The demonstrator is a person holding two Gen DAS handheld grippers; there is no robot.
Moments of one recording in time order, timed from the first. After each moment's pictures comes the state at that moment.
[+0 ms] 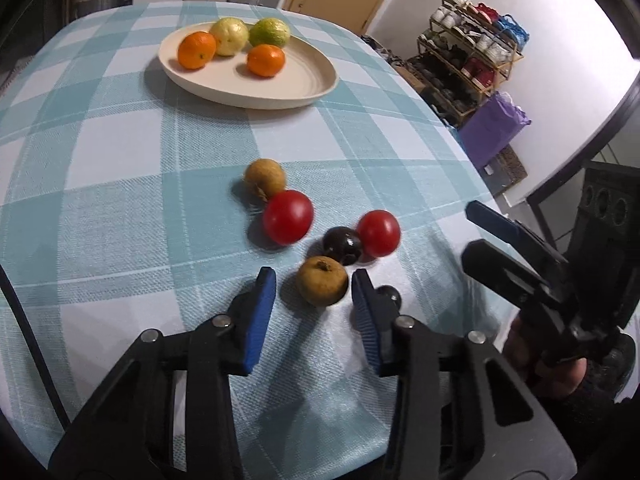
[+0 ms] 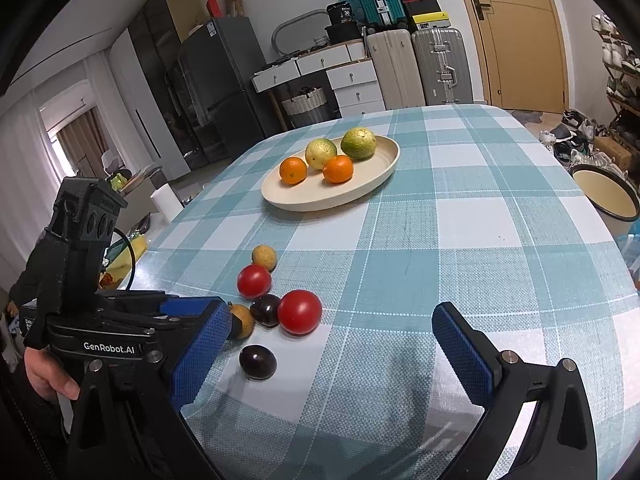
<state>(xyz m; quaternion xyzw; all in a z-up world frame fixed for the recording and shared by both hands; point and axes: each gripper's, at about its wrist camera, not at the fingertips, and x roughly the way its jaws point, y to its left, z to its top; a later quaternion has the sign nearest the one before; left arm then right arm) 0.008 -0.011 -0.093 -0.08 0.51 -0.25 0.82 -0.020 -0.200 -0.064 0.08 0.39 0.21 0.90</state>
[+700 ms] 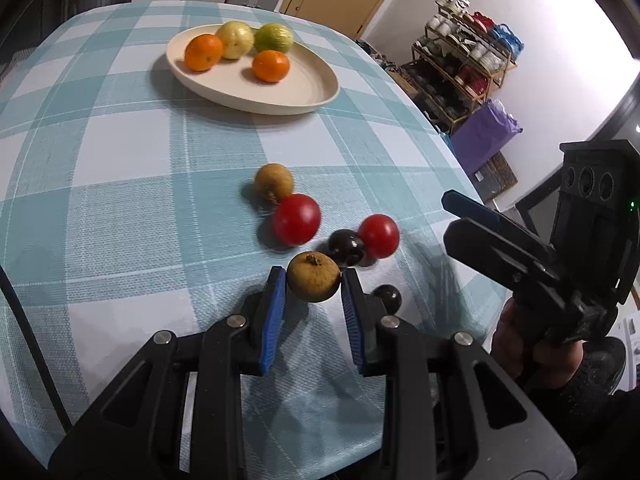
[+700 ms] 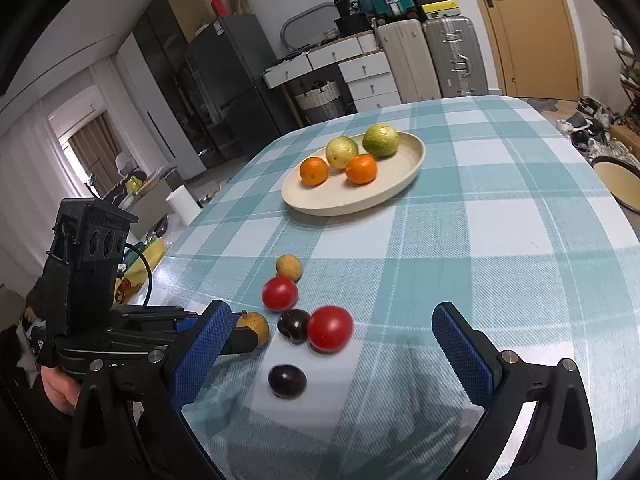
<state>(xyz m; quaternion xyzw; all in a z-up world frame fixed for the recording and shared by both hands) 0.007 0.010 -0.090 -0.11 0.50 -0.26 0.82 -0.003 -0.183 -0.057 0.10 0.40 0.24 0.88</state>
